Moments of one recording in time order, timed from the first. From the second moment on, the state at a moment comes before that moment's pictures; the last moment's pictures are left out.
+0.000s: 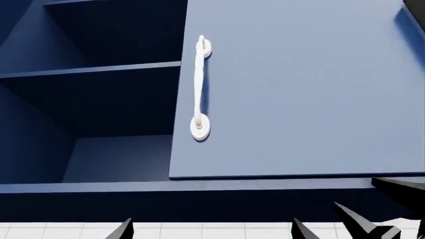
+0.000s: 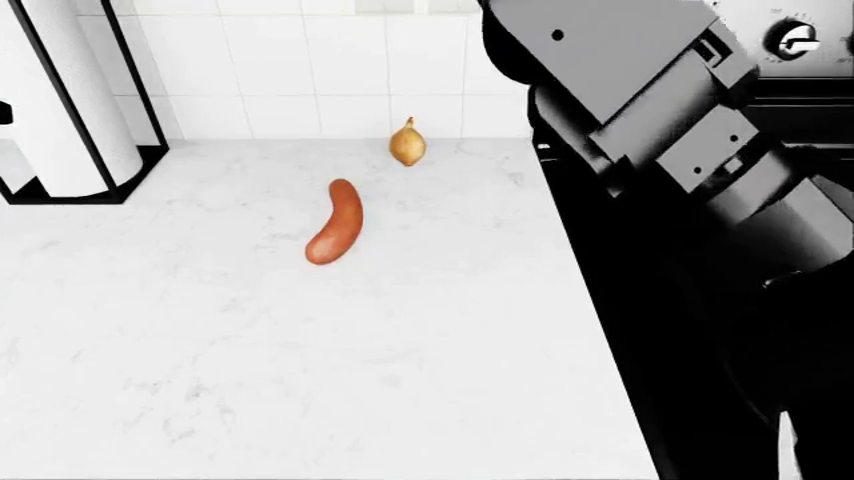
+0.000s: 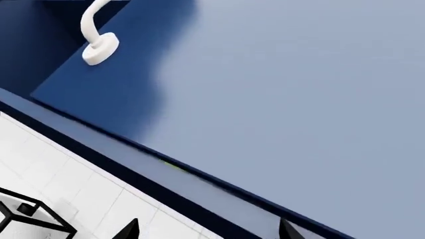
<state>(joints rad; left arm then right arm) -0.92 -1.35 0.50 0.97 -1.03 0.00 -1.13 1.67 0.19 -1.02 0.45 0.64 -0.04 0.21</state>
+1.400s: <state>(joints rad) -0.97 -1.26 0.54 0.99 -1.01 -0.11 -1.14 1.09 0.61 0.37 -1.03 1.99 1.44 1.50</state>
